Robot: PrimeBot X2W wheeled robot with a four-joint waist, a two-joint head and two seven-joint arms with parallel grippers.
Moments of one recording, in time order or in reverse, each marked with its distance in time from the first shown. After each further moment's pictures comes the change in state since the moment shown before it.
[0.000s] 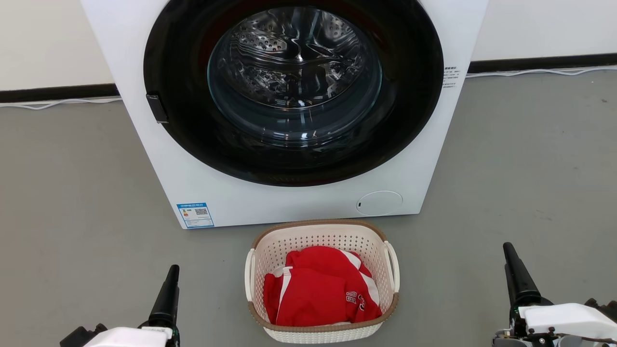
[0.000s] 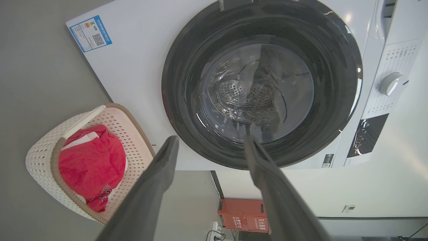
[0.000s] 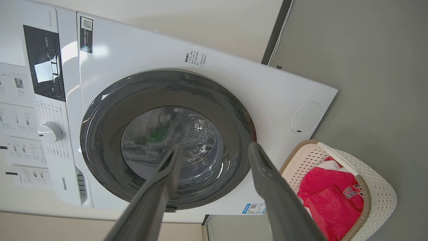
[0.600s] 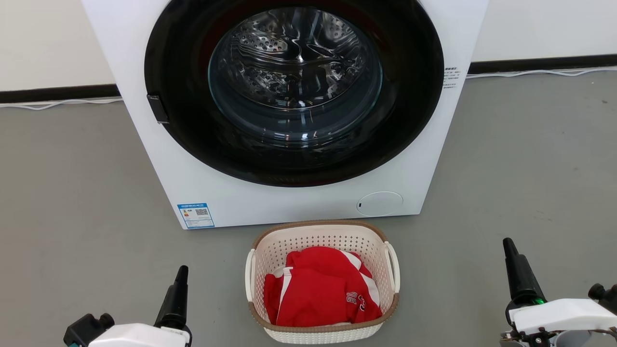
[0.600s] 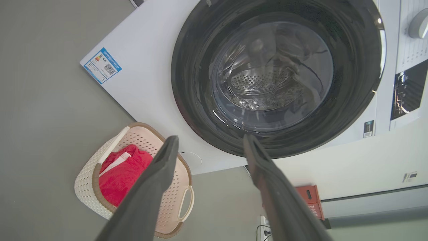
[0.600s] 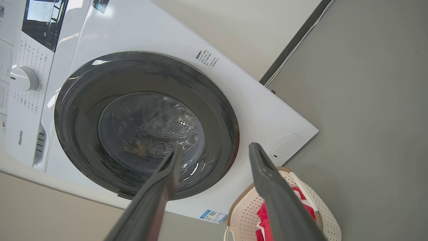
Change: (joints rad) left arm 0.000 0.001 -0.016 -0.002 0.263 0.010 -0.045; right arm 0.001 -0.029 0.009 -0.017 -0.289 0.000 -0.044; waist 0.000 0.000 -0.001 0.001
